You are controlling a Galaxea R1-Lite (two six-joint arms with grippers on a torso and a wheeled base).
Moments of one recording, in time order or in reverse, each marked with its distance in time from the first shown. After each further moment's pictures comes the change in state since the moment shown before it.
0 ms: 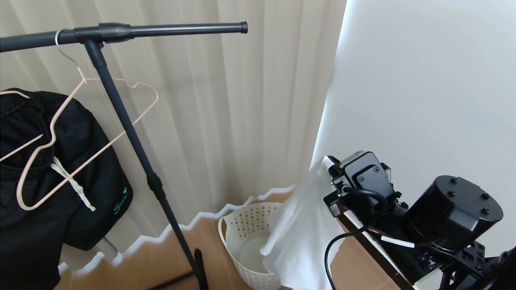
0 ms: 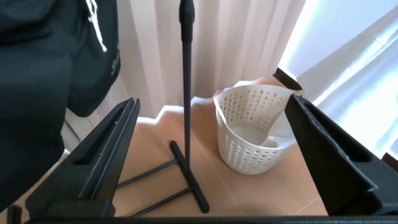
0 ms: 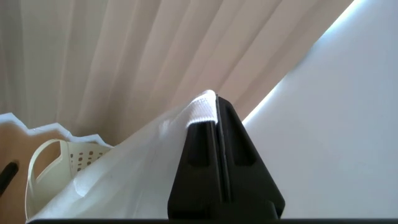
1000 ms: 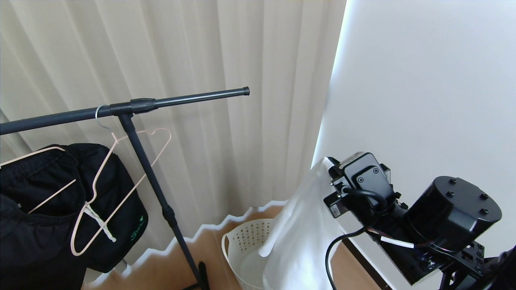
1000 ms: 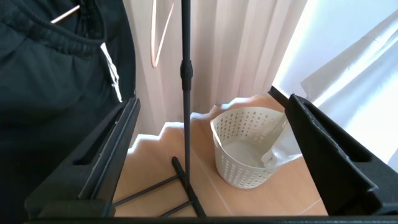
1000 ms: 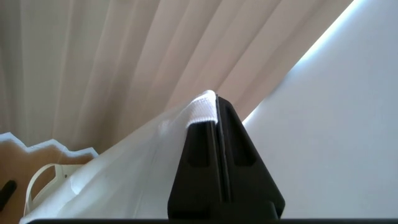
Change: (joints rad) left arm 0.000 0.000 0.000 0.000 0.000 0.001; right arm 0.000 0.000 0.005 0.001 0.000 0.000
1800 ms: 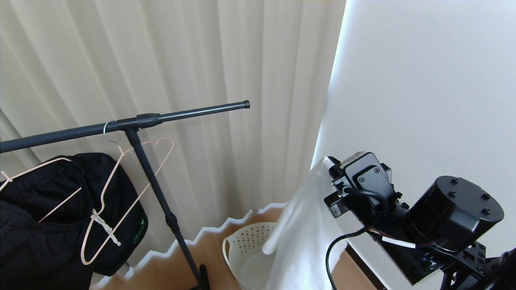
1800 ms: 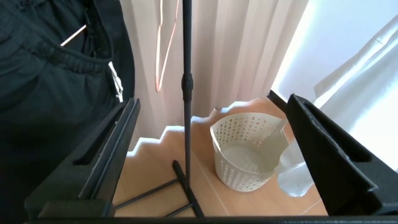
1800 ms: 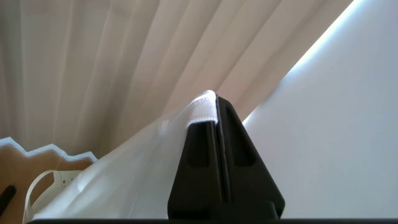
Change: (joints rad) left arm 0.000 0.000 0.000 0.000 0.004 -0.002; right arm 0.000 -0.004 0.001 0.000 0.003 -0.002
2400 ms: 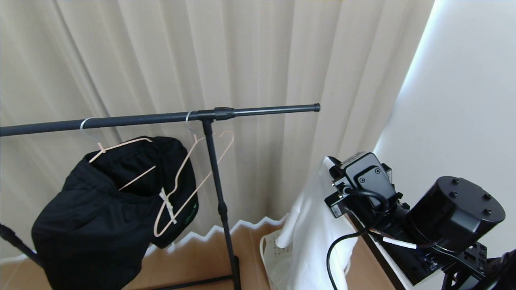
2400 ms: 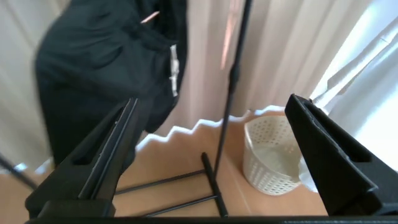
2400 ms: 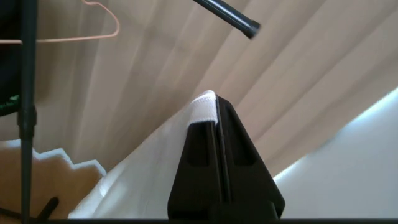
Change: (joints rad) left arm 0.000 0.000 0.001 0.000 0.002 0.009; right arm 0.000 -0.001 0.003 -0.001 0.000 -0.004
